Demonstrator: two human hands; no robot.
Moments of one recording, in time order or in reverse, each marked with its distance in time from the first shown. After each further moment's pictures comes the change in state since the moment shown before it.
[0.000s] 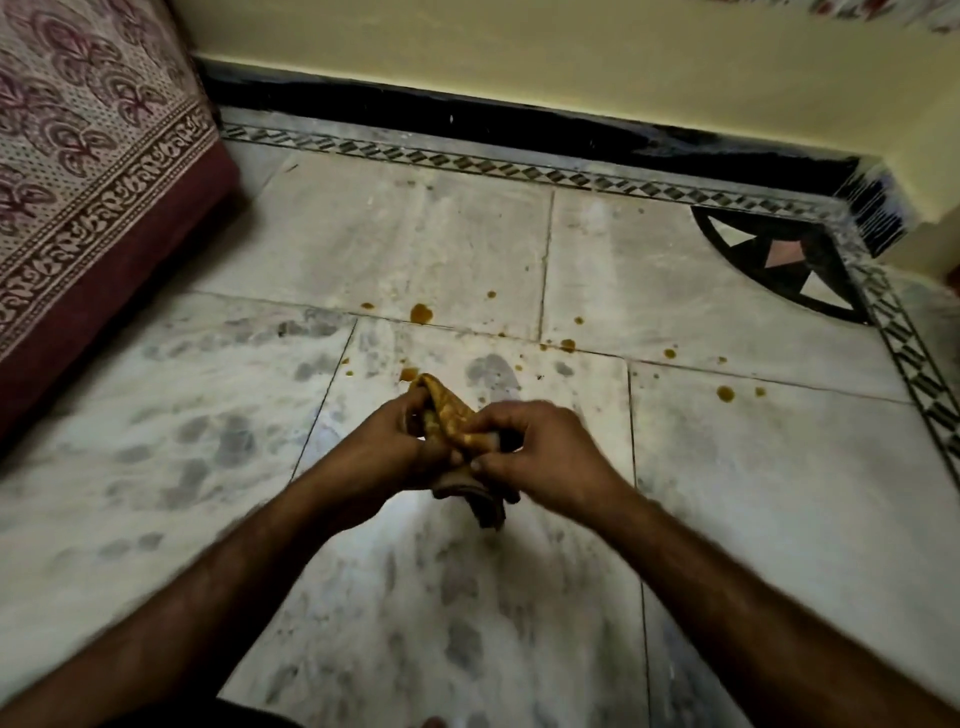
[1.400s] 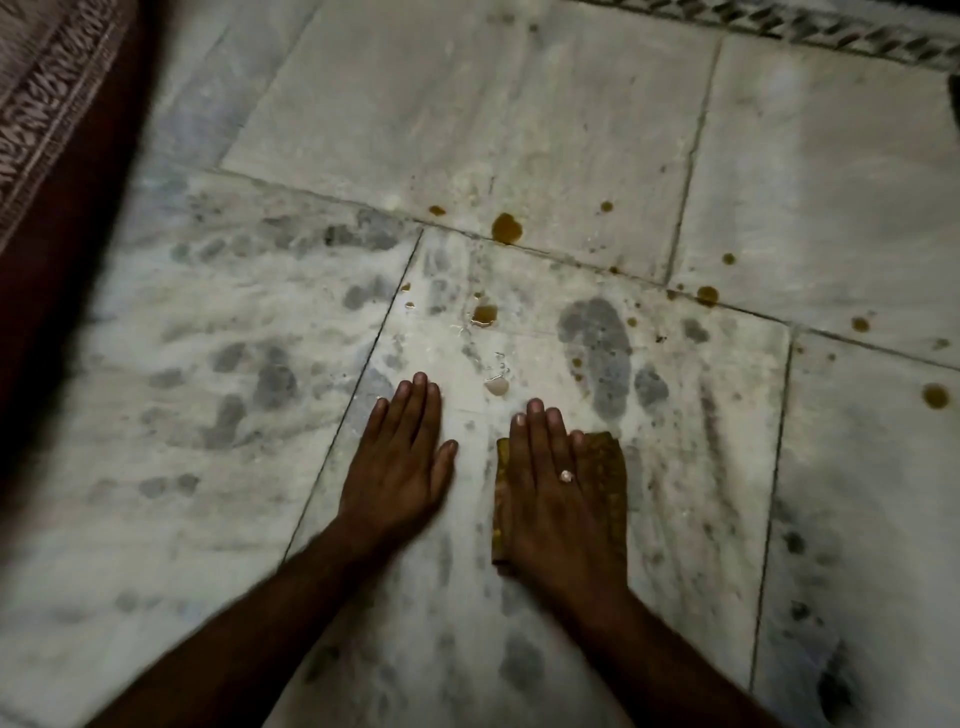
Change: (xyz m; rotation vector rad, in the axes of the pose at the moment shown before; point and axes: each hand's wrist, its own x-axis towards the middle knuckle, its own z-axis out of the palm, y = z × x) left_hand 0.056 -0.191 -0.062 1.327 0.416 0.071; right_hand 0.044 0.129 0.153 -0.914 0.172 -0.229
